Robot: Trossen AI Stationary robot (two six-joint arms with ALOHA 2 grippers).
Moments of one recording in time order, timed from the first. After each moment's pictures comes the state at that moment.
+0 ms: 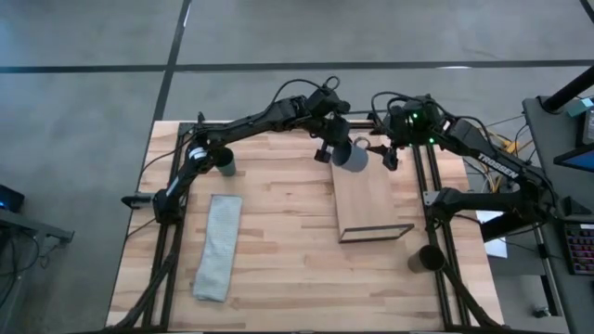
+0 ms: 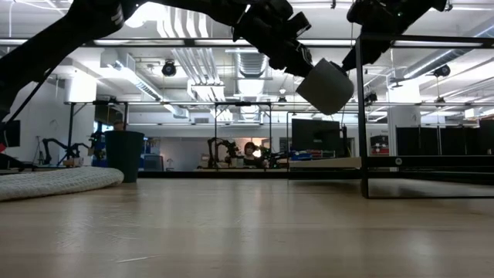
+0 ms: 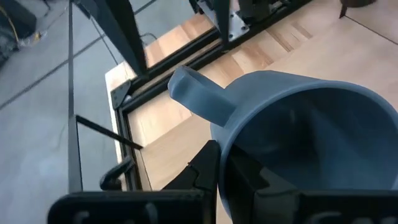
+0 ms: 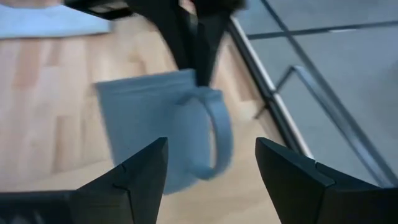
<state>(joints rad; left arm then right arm) 0.37 2.22 2.31 -0.71 0.32 0.79 -0.66 1.00 1.01 -0.69 -0.28 -0.35</state>
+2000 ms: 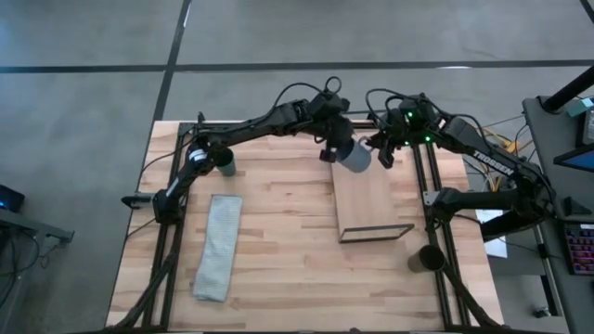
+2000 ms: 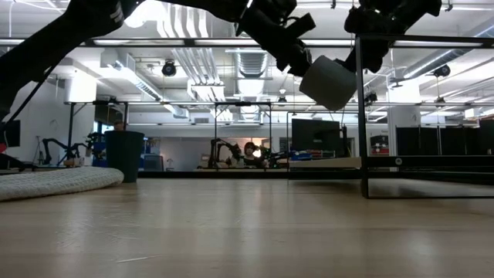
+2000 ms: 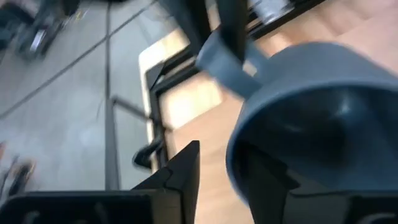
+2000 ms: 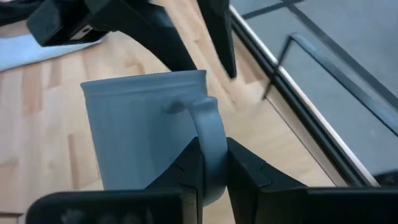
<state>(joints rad) 0.35 2.22 2.31 -0.66 0.09 0.74 -0.66 1.04 1.01 -0.70 -0.29 -0.16</state>
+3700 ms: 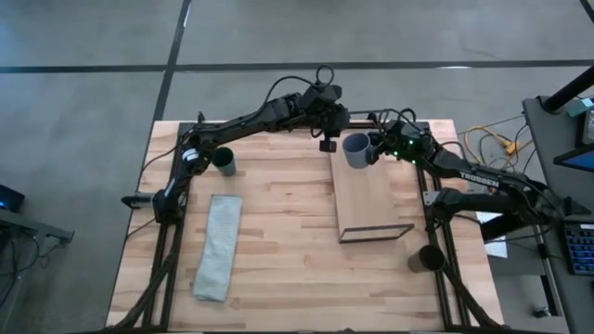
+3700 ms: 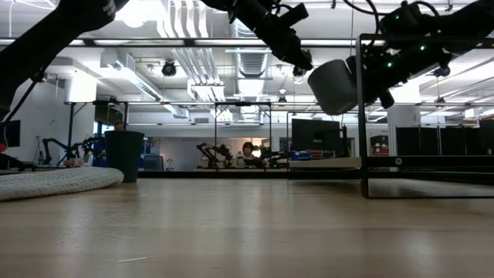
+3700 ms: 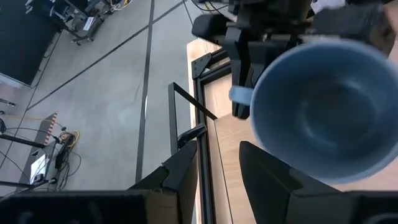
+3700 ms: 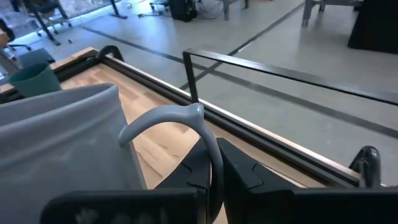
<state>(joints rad) 0.34 2.16 2.30 -0.64 -0.03 0.68 -0.66 0.96 0.46 0.15 0.05 0.18</state>
